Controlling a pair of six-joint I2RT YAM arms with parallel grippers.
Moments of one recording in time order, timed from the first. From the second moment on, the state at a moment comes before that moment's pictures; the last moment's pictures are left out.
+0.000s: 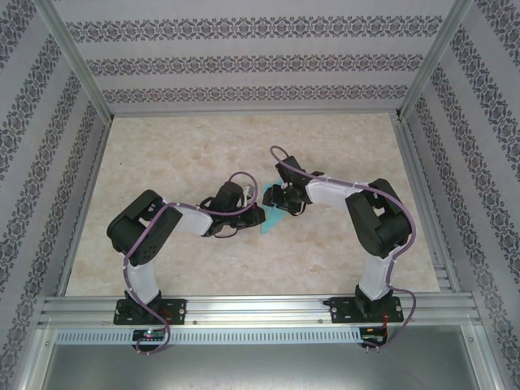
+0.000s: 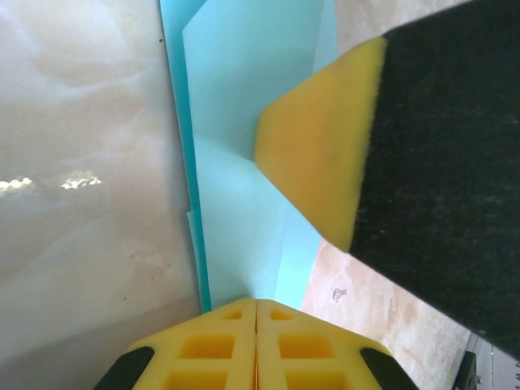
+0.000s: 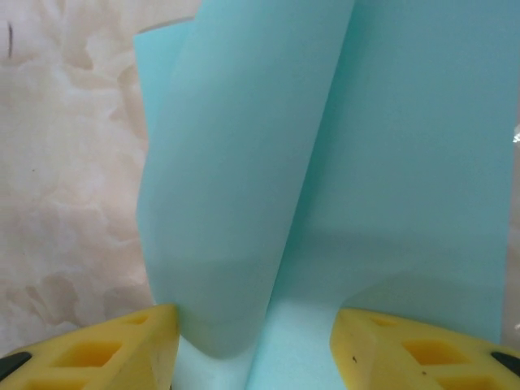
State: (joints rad) left arm -0.65 1.86 0.77 0.37 0.44 -0.88; right arm 0.54 1.87 1.09 -0.35 -0.21 0.71
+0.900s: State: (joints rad) left arm -0.65 1.80 0.84 0.25 0.45 -0.85; right arm 0.49 1.89 1.07 -0.32 -0.31 0.67
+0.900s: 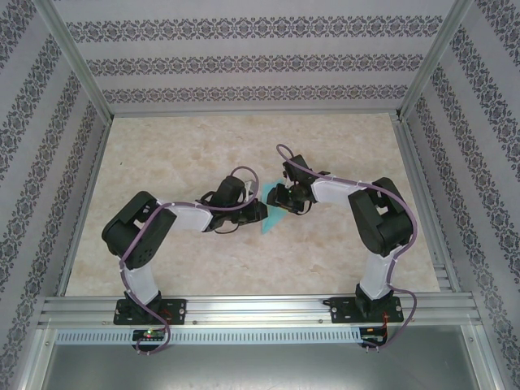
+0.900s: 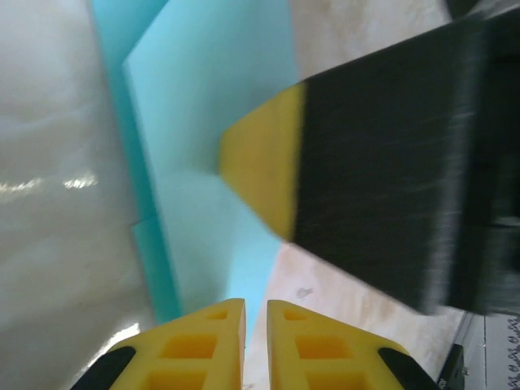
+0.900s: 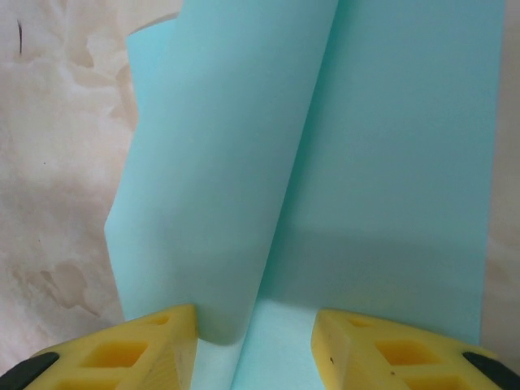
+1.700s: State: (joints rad) left arm -0.61 1.86 0.92 0.21 0.44 -0.84; right arm 0.49 1.91 1.09 -0.33 -0.31 0.68
